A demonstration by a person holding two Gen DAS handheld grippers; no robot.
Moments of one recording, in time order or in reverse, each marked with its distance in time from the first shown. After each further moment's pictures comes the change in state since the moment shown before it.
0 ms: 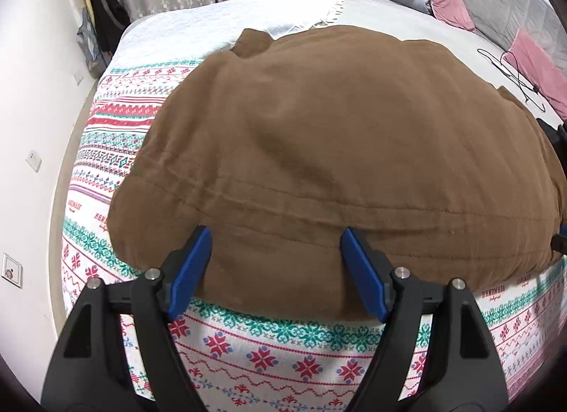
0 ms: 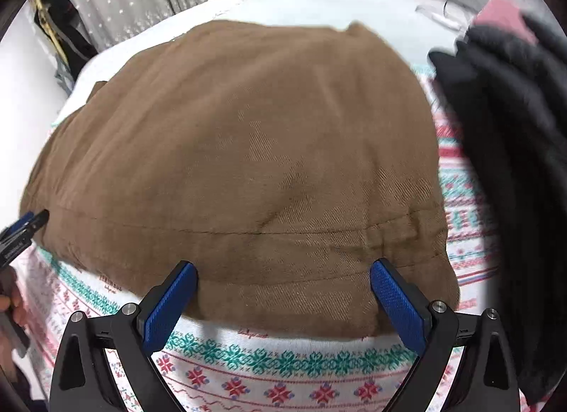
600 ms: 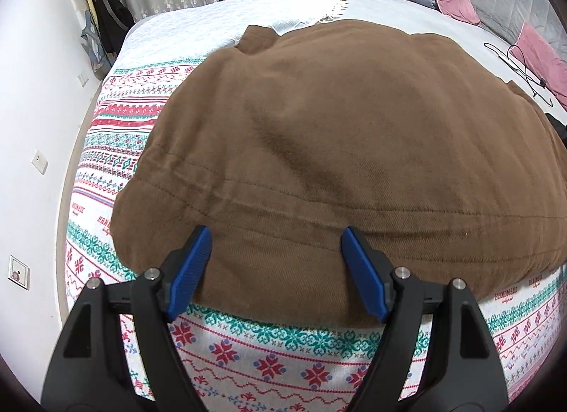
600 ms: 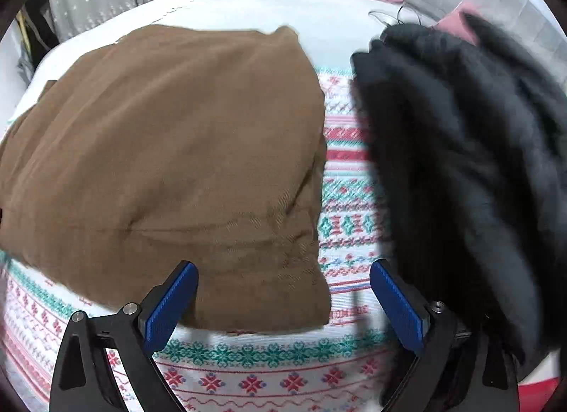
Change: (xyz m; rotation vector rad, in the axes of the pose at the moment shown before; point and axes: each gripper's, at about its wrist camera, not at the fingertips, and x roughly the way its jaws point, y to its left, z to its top) left arm 0.006 -0.002 -0.002 0.009 0.011 0.034; right arm -0.017 -0.048 -0.011 0.055 0.046 -0.194
